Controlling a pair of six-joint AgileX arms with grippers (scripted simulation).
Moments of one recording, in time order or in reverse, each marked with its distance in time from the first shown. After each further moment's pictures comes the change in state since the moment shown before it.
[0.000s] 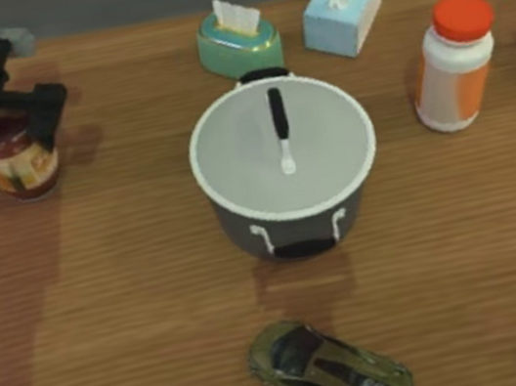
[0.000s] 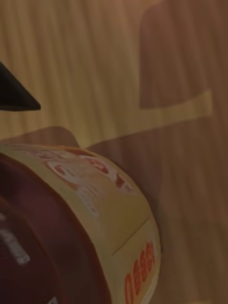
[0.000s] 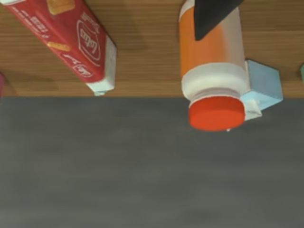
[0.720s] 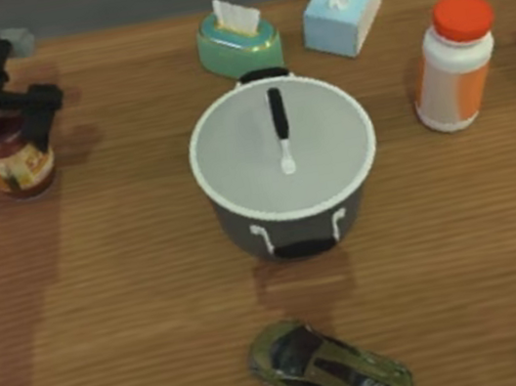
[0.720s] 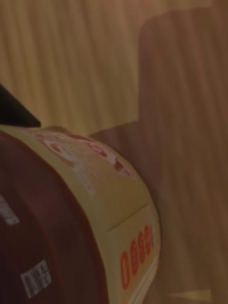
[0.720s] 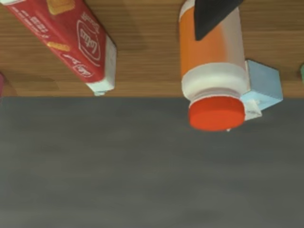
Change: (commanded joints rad) left arm 0.000 0.000 0.000 0.000 0.000 0.000; right arm 0.000 0.000 0.000 0.000 0.000 0.000
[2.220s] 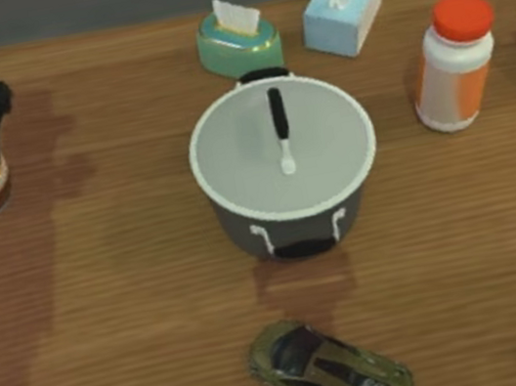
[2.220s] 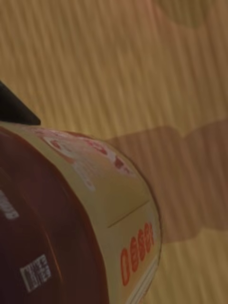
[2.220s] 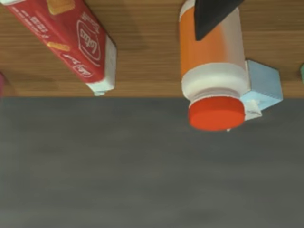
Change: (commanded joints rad) left arm 0.020 -0.499 -0.429 -0.068 -0.005 -0.002; right arm 0.000 0.000 0.000 0.000 0.000 0.000
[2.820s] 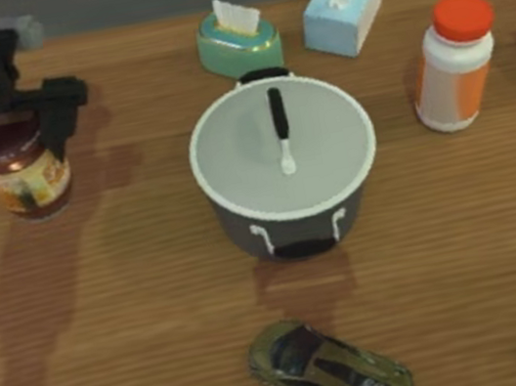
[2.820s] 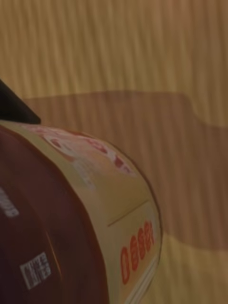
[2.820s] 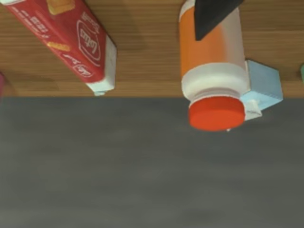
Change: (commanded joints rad) left arm -0.149 0.053 -0.020 0.066 -0.028 -0.260; right arm 0.000 0.000 0.000 0.000 0.000 0.000
